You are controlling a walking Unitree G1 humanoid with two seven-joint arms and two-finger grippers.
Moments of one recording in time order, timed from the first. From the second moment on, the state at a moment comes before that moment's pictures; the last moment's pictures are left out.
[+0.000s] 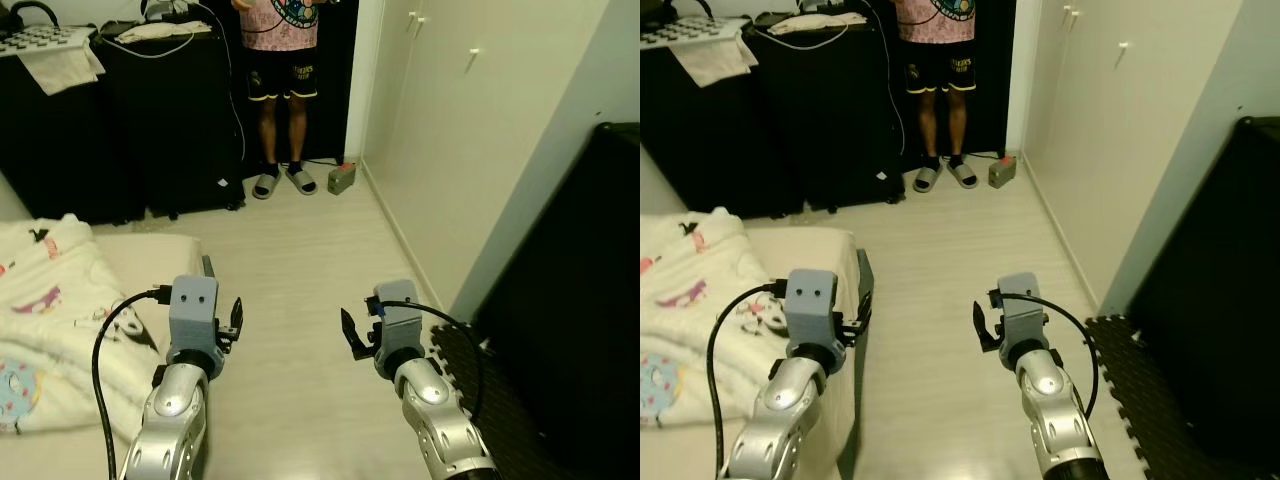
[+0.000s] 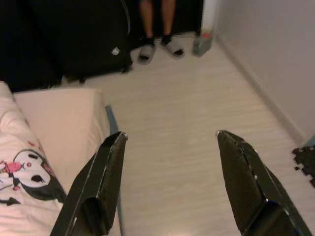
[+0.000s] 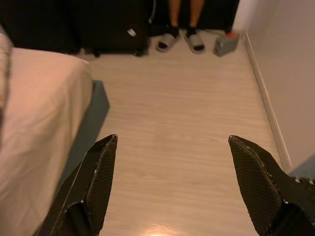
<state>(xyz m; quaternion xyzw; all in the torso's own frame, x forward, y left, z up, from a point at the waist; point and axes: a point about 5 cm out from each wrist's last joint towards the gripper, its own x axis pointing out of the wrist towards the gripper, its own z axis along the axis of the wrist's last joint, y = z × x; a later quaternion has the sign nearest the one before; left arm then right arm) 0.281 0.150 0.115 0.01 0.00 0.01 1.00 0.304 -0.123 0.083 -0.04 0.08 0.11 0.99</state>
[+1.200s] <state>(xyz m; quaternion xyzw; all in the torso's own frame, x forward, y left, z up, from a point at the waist) 0.282 0.142 0.116 0.00 0.00 -0.01 1.00 0.304 -0.130 0.085 -0.05 0.08 0.10 0.99</state>
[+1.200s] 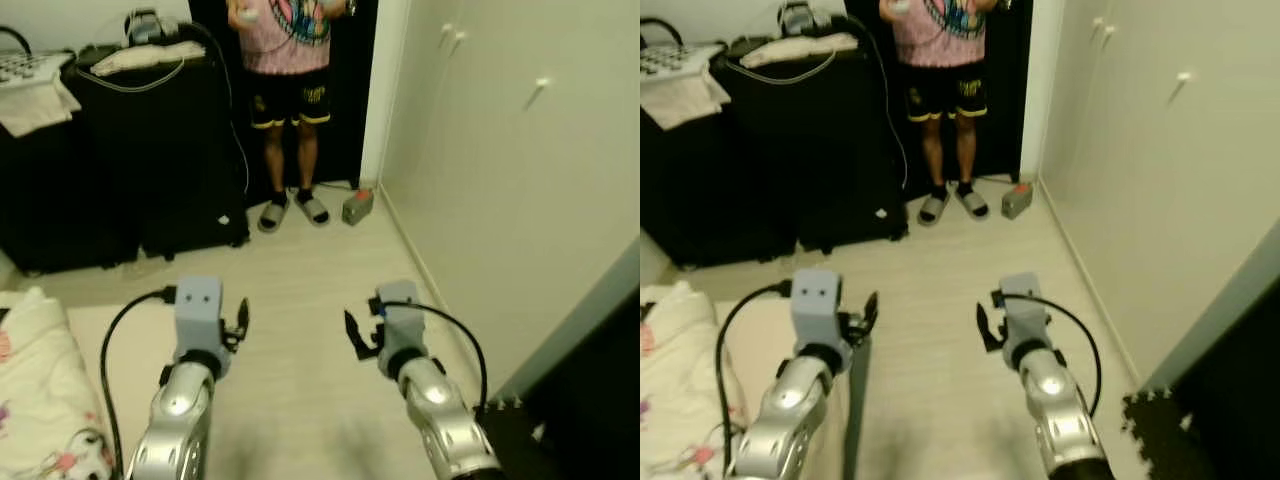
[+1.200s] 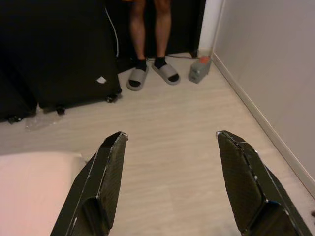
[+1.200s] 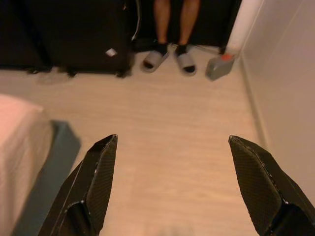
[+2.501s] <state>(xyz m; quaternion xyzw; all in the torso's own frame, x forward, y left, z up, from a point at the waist) 0.277 0.150 0.111 -0.01 0.01 0.00 1.00 0.301 -0.112 0.086 -0.04 0.08 0.13 0.99</state>
